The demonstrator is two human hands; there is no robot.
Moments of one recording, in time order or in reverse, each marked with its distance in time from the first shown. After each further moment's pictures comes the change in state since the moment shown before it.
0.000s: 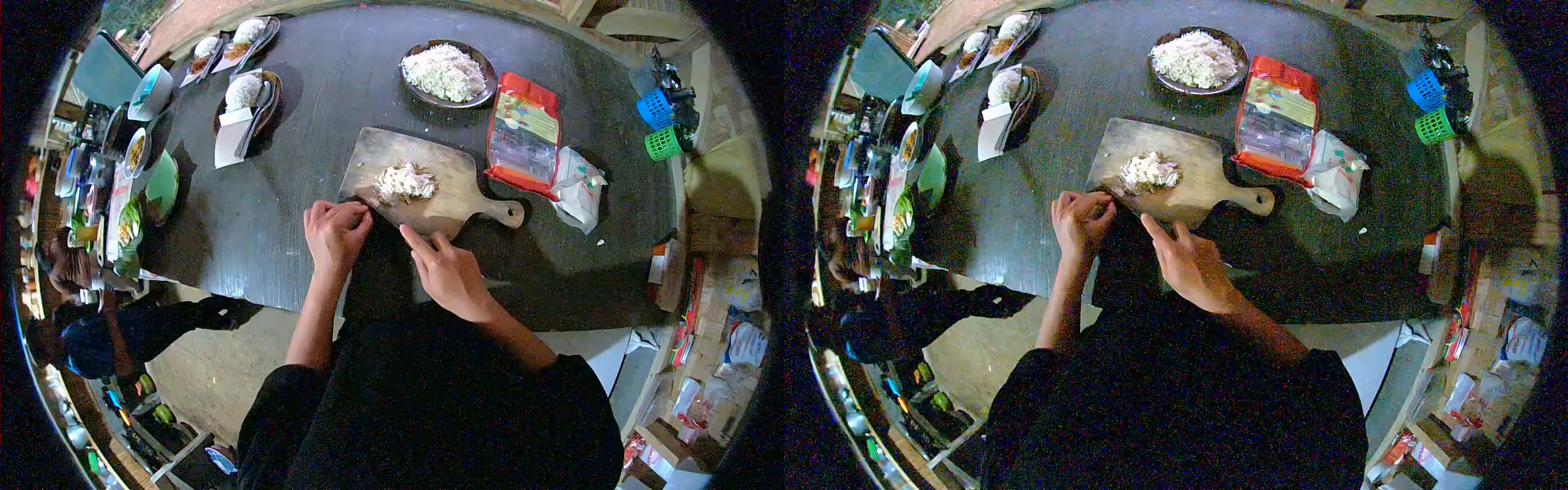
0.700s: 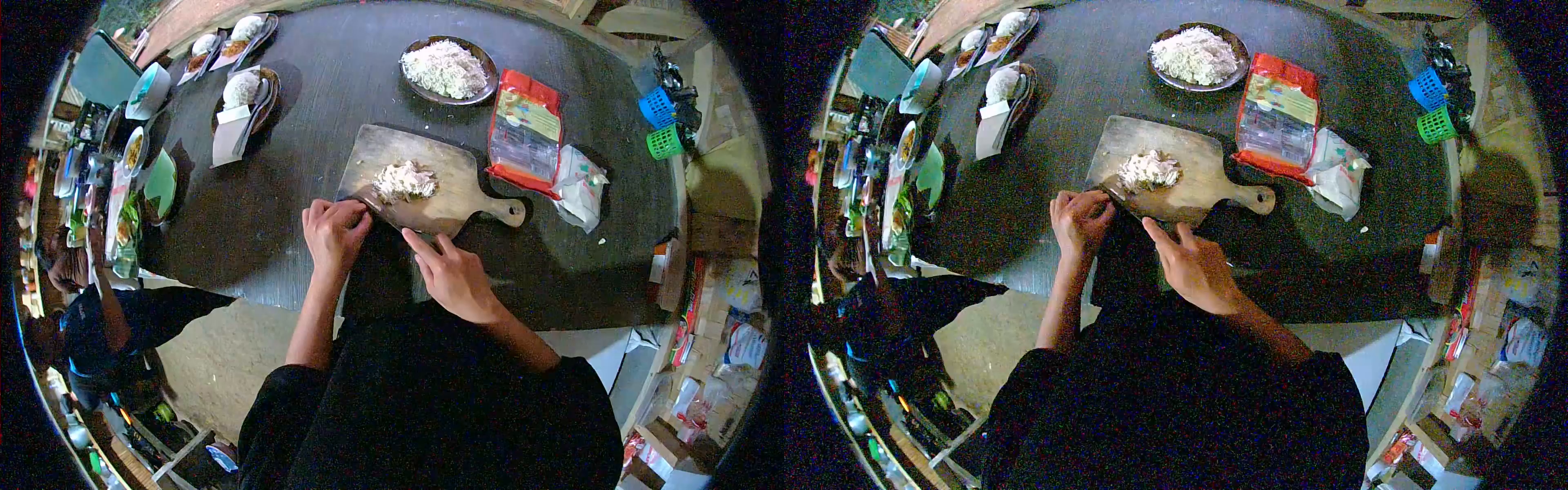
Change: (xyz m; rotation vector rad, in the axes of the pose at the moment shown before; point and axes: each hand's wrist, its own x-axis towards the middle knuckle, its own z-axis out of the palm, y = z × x) left_hand 0.000 -0.002 0.001 0.001 -0.008 -0.011; right_hand -0.006 0.001 -0.009 0.018 -0.029 -0.020
